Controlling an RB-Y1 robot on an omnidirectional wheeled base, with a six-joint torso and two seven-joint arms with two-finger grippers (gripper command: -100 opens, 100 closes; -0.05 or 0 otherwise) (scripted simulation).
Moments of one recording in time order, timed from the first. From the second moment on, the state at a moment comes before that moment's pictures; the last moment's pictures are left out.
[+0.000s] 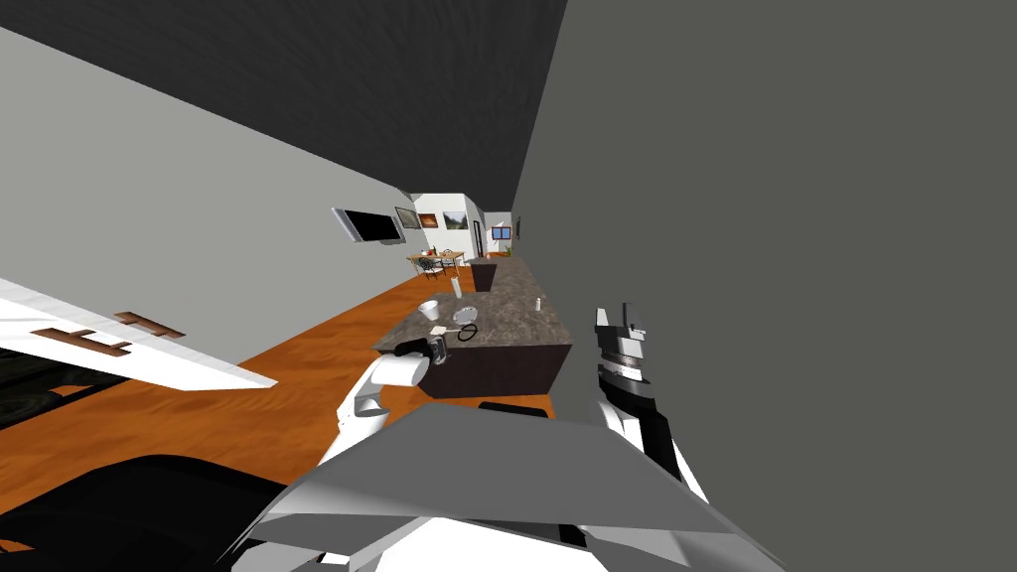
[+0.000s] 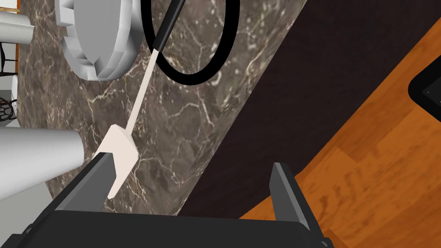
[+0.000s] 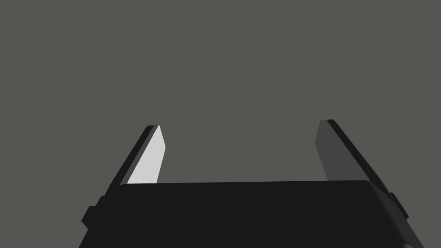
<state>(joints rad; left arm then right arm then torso) 0.32 0.32 0.15 -2.23 0.25 1.20 0.51 0.53 -0.03 0.02 -2.26 -0.12 -0.54 0.09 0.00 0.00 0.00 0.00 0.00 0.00</state>
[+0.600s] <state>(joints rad) 0.28 0.31 0.14 -2.20 0.23 1.33 0.52 0.53 -0.03 0.02 -2.26 -0.12 -0.54 0.09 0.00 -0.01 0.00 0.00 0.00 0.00</state>
